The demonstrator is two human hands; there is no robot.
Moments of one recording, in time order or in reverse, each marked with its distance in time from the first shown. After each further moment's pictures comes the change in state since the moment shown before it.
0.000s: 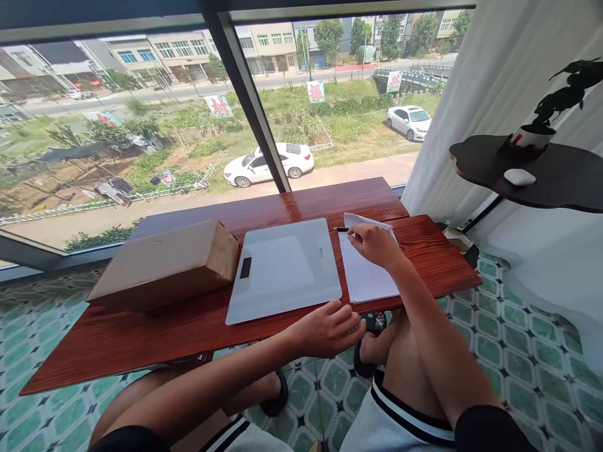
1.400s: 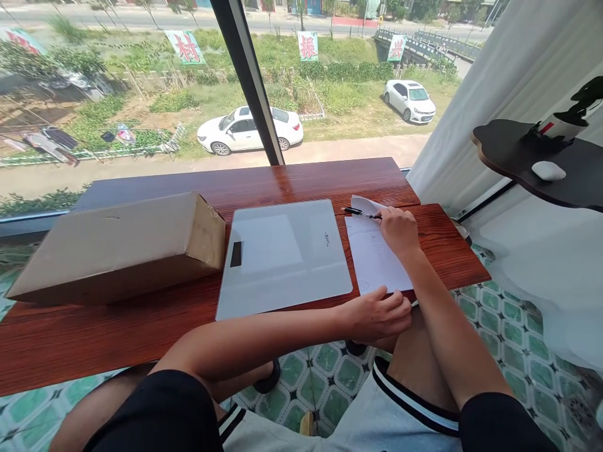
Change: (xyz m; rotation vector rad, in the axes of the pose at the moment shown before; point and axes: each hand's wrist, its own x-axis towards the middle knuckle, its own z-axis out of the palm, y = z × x) left_hand 0.056 0.008 0.048 -0.097 0.075 0.070; right_hand 0.003 0.042 0.021 -0.548 -0.062 0.222
